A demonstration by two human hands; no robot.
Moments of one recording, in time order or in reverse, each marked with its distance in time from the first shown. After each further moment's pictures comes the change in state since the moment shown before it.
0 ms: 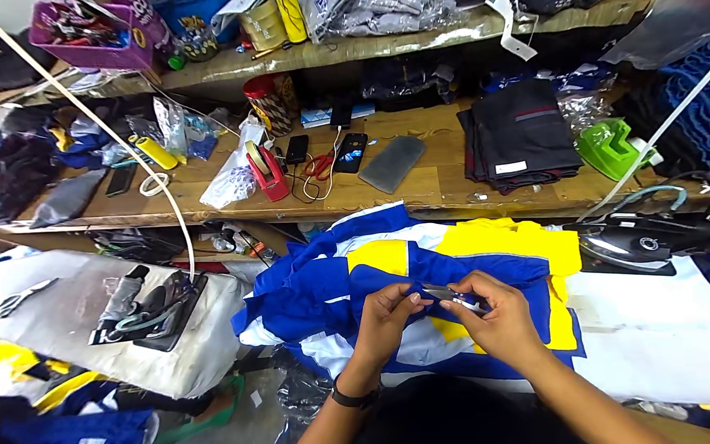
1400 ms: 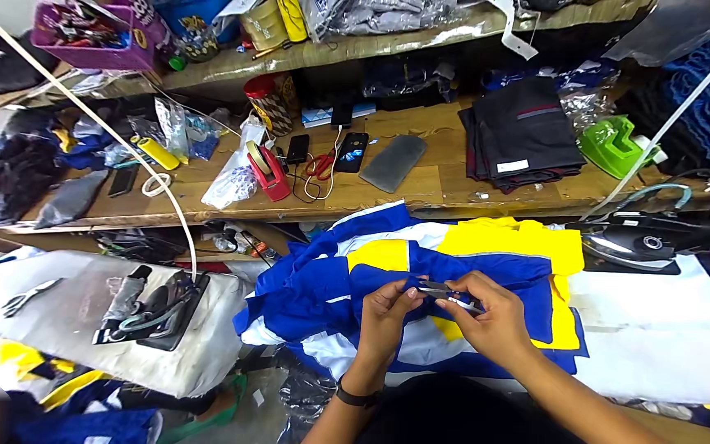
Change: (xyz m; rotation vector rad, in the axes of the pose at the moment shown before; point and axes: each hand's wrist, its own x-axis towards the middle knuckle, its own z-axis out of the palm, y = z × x) left_hand 0.002 -0.004 0.005 -0.123 0.117 -0.037; right_hand -0.003 0.002 0.013 -0.046 0.062 -0.061
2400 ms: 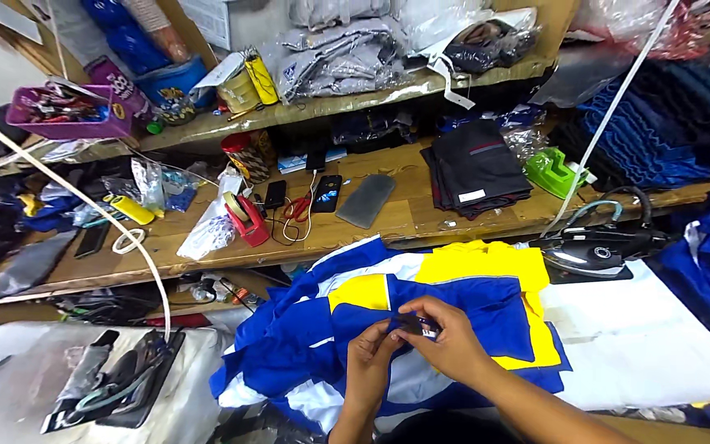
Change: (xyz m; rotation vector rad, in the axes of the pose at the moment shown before) left_hand -0.003 -0.010 0.001 0.036 -0.019 0.077; right_hand 0.018 -0.009 0.013 0.292 -0.106 0.121
